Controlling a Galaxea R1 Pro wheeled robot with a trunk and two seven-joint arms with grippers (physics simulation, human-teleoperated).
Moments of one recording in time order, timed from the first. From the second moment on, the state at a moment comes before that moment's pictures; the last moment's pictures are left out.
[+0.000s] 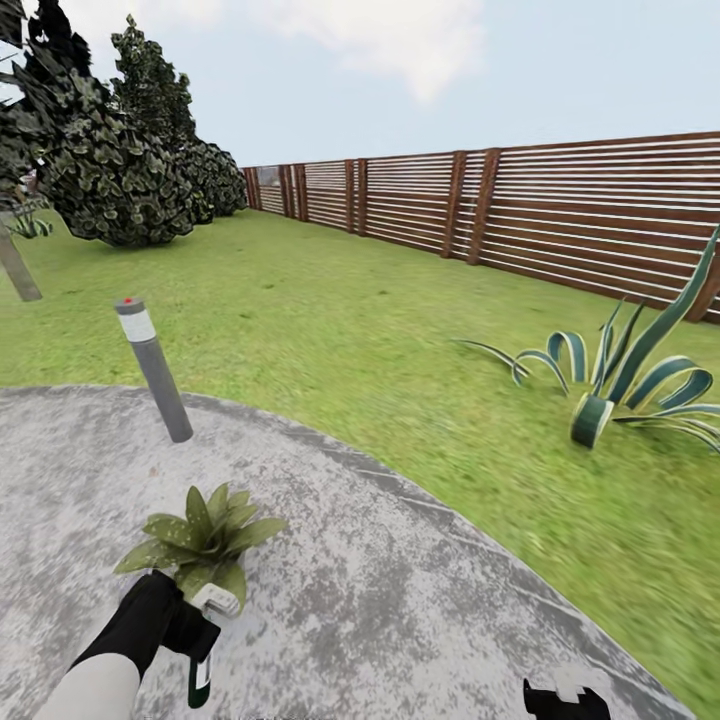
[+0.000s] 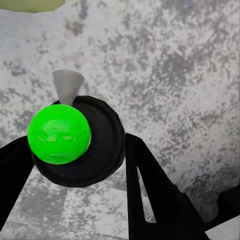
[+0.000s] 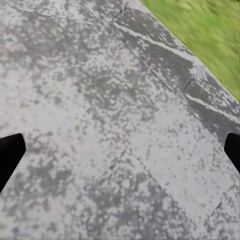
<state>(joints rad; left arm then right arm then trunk) -0.59 0.03 0.49 -0.63 -1.13 0.57 -0.87 -0.38 -0.06 -0.60 -0.25 0.57 -0.26 -0.08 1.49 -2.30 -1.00</state>
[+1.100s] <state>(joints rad) -0.70 -0.14 0.35 -0.66 -0.98 0.99 -0.70 -0.38 -0.07 -0.61 -0.25 0.57 -0.26 -0.08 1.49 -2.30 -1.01</state>
